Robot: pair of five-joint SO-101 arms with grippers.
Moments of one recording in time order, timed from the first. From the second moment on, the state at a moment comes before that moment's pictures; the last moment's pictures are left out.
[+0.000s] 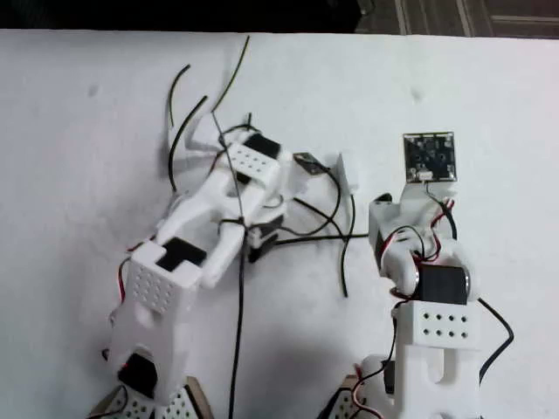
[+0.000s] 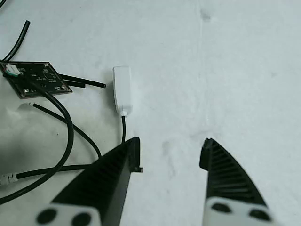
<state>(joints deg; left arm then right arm) 22.5 36.0 -13.5 93.3 -17.3 1.8 -56.0 53.8 52.7 8.4</state>
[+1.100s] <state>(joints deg) 10.2 19.0 -13.9 101.5 1.5 -8.3 -55.4 48.8 62.3 5.7</state>
